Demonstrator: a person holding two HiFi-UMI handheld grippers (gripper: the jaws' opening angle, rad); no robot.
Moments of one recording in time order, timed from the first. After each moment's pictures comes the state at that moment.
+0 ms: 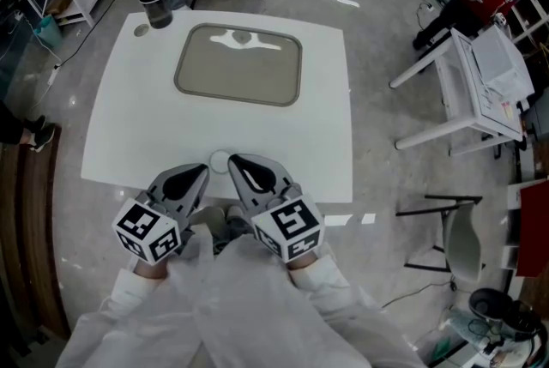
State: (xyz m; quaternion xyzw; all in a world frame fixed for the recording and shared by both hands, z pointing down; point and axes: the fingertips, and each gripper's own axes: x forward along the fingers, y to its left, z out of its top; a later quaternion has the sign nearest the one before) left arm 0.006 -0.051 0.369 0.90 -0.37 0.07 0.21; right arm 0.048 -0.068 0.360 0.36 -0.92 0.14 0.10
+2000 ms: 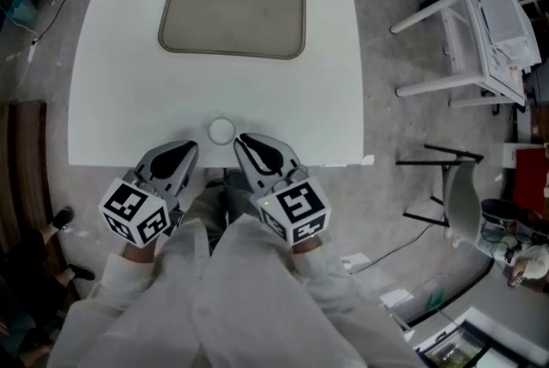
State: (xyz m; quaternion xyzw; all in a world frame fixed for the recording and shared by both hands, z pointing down) left arm -0.025 -0.064 0.425 0.89 -0.34 0.12 0.28; right arm 0.047 -0.067 0.429 0.40 -0.88 0.21 0.15
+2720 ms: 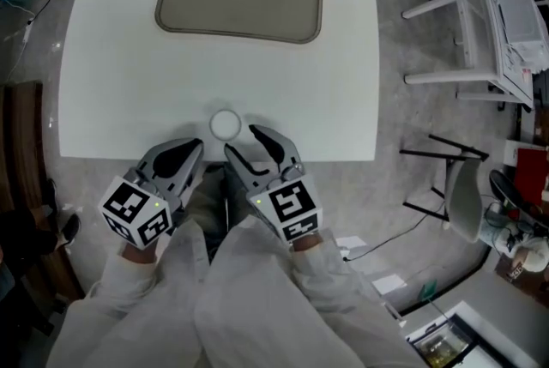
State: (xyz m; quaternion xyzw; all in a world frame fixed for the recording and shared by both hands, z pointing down) left arm -0.024 -0.061 0.464 0.88 -0.32 0.12 0.32; right arm 0.031 -0.064 0.490 0.38 -0.87 0.22 0.21
